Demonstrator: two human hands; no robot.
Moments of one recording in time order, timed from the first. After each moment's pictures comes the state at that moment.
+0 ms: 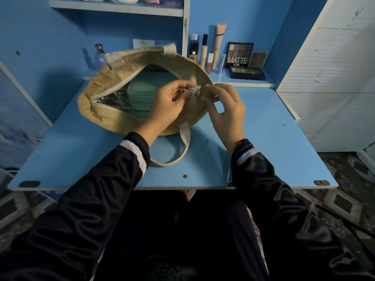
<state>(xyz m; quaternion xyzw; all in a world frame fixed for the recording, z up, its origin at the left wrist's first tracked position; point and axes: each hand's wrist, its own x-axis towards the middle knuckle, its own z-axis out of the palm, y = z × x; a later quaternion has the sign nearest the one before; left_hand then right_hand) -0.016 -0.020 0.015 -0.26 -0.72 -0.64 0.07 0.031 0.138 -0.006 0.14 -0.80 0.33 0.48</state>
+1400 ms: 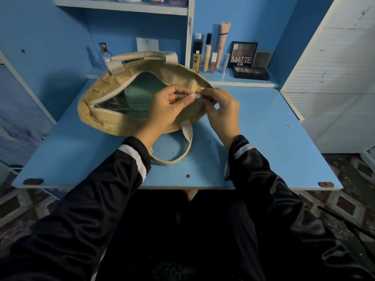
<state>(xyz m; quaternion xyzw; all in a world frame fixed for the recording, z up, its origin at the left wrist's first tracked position) -0.013 -0.033 0.003 -0.23 -0.71 -0.67 0.06 0.017 0.128 -0.009 0.10 -0.82 0.41 0.39</state>
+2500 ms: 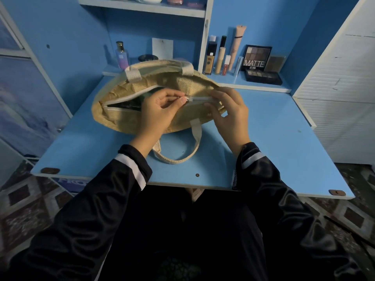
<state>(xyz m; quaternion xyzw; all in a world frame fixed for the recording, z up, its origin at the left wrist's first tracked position) 0.003 -0.071 -0.002 -0.17 -0.71 -0.67 0.14 0.028 0.118 -0.008 0.15 -0.83 0.32 0.43</state>
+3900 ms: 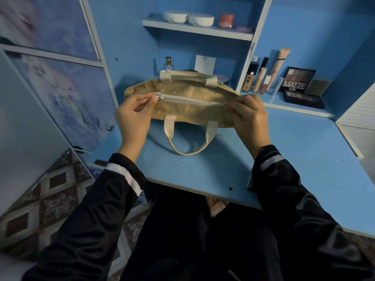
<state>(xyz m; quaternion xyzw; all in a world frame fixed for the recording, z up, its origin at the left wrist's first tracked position) 0.012 -0.193 0.005 -0.02 -0.70 -0.61 0.38 -0.004 0.079 0.011 0.25 -0.81 0.23 0.48</state>
